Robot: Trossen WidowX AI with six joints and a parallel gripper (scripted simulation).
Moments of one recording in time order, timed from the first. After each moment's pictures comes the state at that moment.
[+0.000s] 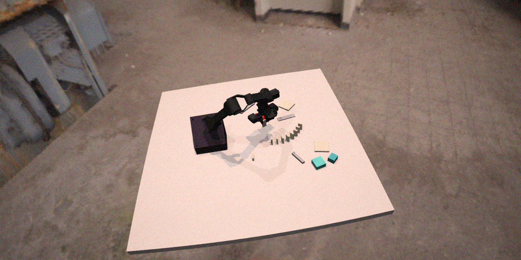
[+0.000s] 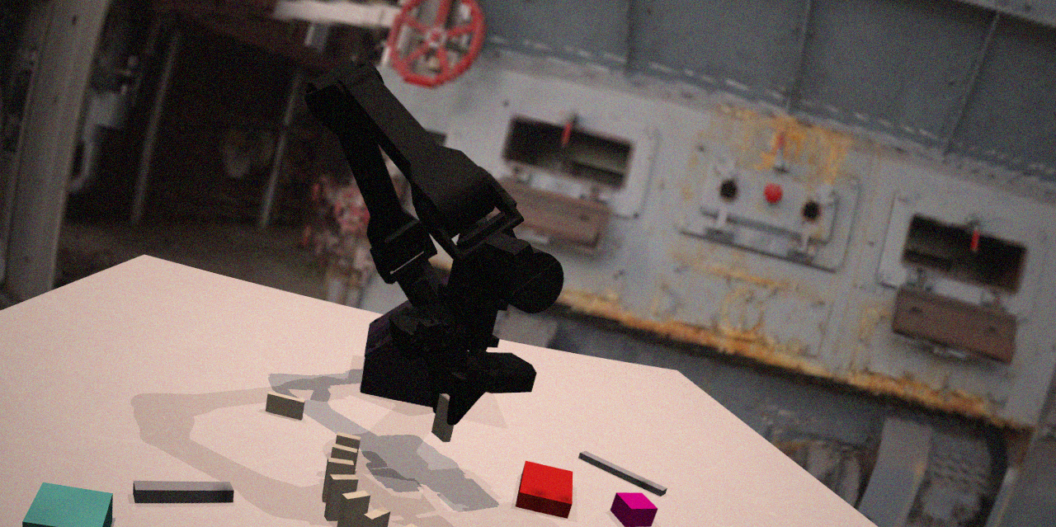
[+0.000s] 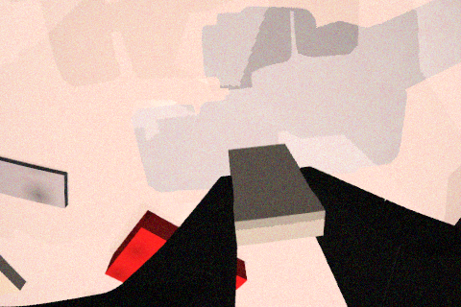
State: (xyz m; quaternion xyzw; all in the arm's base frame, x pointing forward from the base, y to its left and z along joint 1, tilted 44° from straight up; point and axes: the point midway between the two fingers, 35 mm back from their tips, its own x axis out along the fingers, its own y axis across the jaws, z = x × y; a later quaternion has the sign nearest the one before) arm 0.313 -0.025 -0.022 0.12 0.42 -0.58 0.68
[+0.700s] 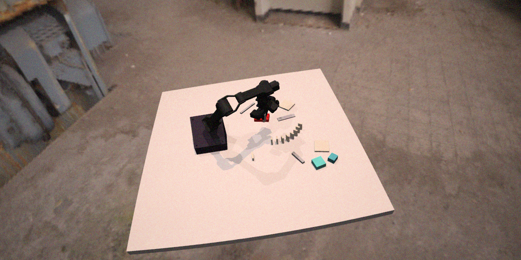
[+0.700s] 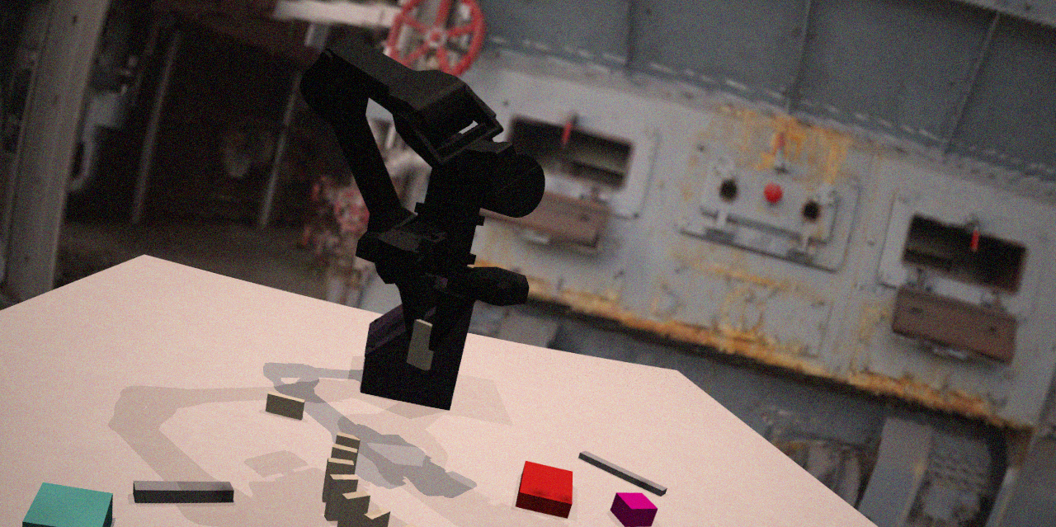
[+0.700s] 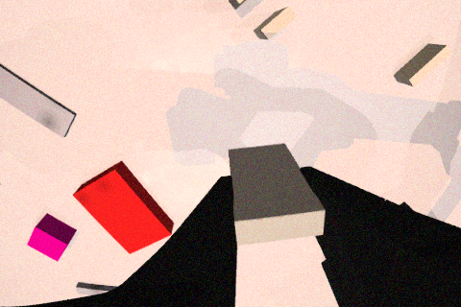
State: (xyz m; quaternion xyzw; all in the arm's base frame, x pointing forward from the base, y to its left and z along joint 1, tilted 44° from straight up) arm 0.314 0.000 0.062 -0.01 0.53 -0.48 0.70
